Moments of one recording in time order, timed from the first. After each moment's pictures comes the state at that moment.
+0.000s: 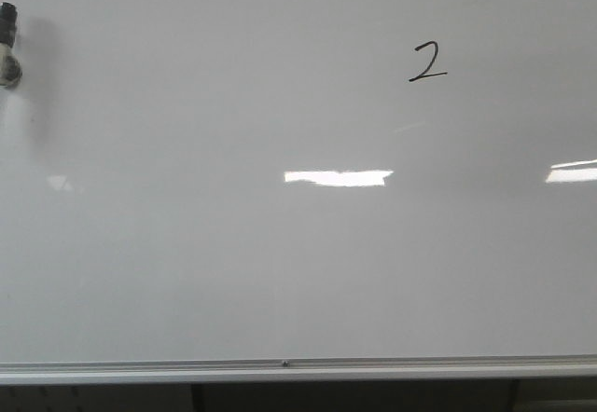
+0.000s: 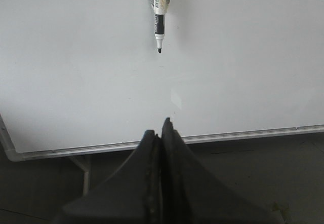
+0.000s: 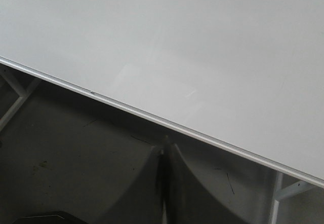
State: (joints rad) left arm -0.22 0.54 -0.89 0.15 1.09 -0.16; right arm 0.38 0.41 -0.86 0.00 1.11 0.02
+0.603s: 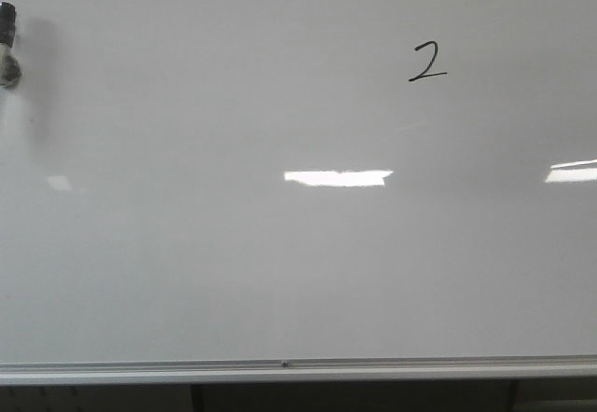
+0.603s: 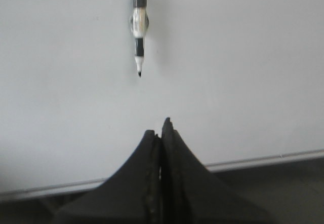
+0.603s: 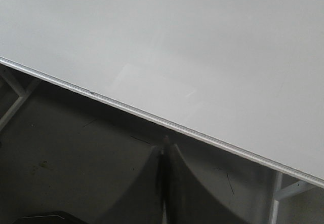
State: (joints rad) left arm -0.11 0.36 -0.66 -0.03 0.82 0.01; right arm 0.38 0.41 -0.86 0.00 1.11 0.02
